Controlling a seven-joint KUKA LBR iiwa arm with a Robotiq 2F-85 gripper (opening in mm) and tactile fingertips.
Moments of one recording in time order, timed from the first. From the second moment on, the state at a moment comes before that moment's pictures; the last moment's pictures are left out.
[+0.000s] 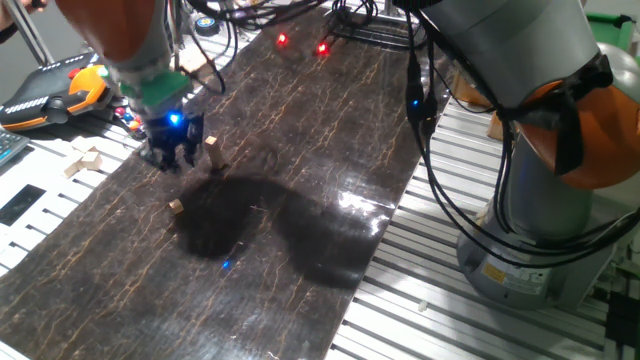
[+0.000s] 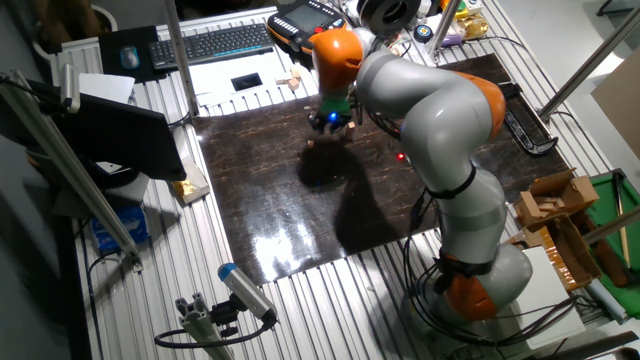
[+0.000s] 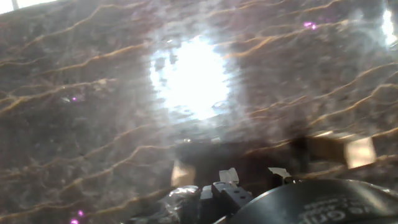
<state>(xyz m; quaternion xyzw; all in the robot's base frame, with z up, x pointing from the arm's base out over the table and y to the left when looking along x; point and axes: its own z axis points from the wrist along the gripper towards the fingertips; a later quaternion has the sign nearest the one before) 0.633 0.142 0.086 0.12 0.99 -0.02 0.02</state>
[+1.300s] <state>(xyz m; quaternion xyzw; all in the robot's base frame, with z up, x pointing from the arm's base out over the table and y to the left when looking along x) 0.637 0.175 0.047 0.18 0.98 0.01 0.01</state>
